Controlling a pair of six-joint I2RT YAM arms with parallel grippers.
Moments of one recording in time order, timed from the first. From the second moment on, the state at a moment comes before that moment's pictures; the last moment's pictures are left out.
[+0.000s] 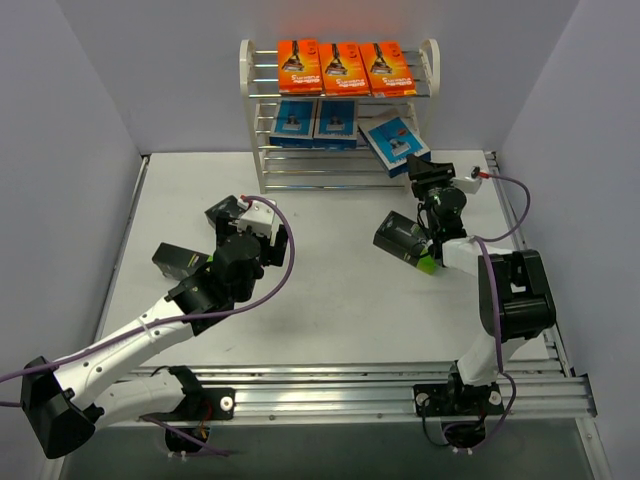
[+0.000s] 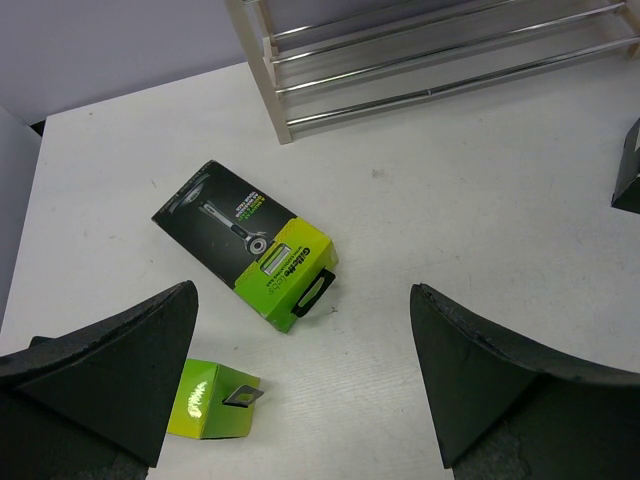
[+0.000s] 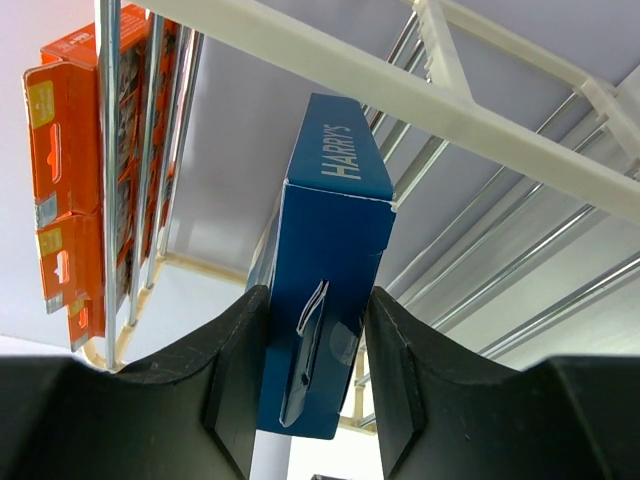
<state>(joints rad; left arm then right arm) -0.86 1.04 0.89 -0.12 -0.72 -0.04 0.12 1.70 0.82 1.00 0.11 1.17</state>
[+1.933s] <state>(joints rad) -0.86 1.04 0.89 -0.12 -0.73 -0.01 0.21 1.93 1.05 1.03 0.18 1.36</state>
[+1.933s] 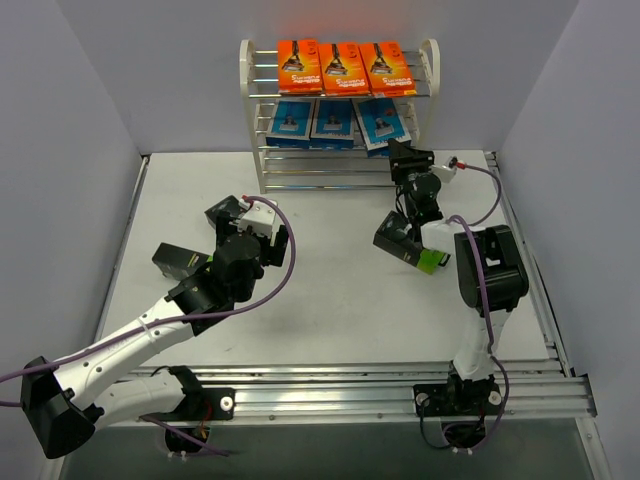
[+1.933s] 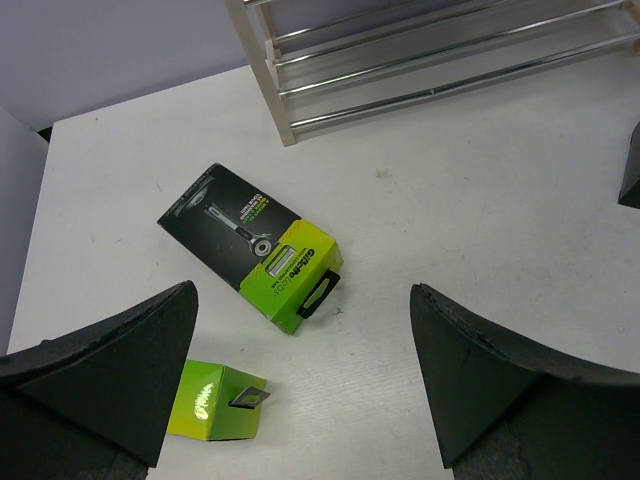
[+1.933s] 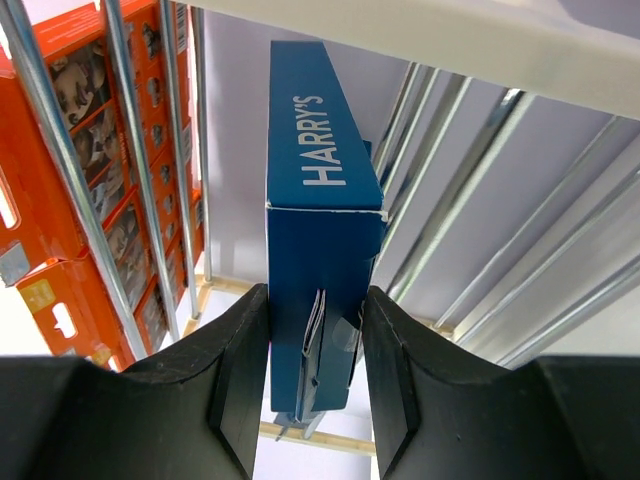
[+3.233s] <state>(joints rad) -0.86 1.04 0.89 -0.12 -0.73 -0.01 0.27 1.99 1.10 1.03 0.39 1.42</state>
